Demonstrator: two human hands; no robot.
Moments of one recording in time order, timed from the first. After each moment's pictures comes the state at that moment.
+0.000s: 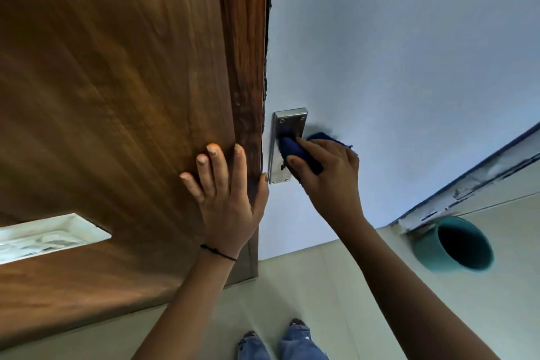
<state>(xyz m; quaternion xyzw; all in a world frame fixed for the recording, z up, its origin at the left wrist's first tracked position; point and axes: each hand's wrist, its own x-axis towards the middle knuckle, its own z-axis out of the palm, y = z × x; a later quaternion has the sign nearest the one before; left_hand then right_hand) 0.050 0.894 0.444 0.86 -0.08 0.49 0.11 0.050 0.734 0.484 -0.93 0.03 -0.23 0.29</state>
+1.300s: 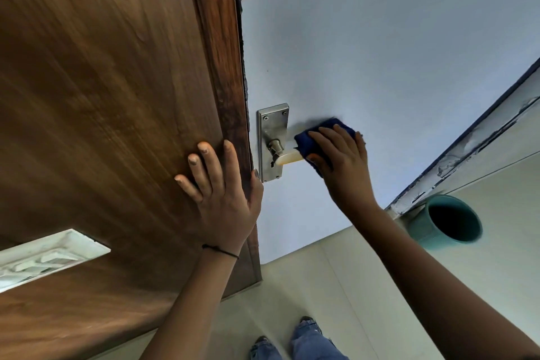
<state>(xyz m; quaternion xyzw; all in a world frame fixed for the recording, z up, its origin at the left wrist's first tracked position) 0.048 0.893 0.448 0.87 -0.08 0.47 0.11 0.037 0.688 0.459 -0.95 0.02 -0.27 0.16</state>
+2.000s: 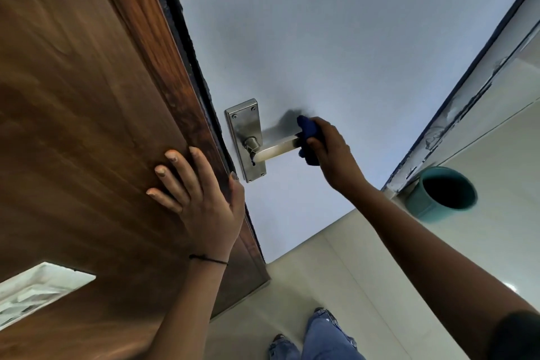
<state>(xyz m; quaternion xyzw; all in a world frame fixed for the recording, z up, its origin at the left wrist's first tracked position) 0.047 0.891 0.449 0.87 -0.10 0.46 0.13 0.038 0.667 0.448 -0.86 0.10 -0.17 0.48</state>
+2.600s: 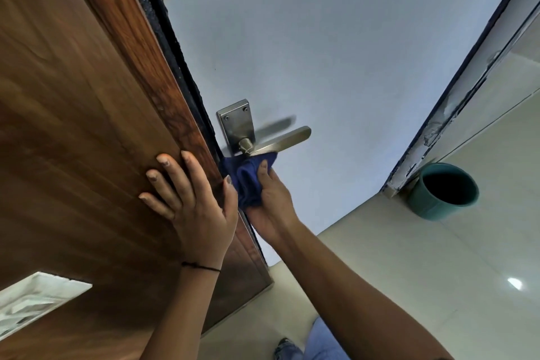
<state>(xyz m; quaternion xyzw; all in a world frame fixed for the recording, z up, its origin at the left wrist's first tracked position) 0.046 0.898 0.449 0.88 -0.12 0.45 0.11 0.036 0.799 0.442 -0.18 0.22 -0.03 0.96</state>
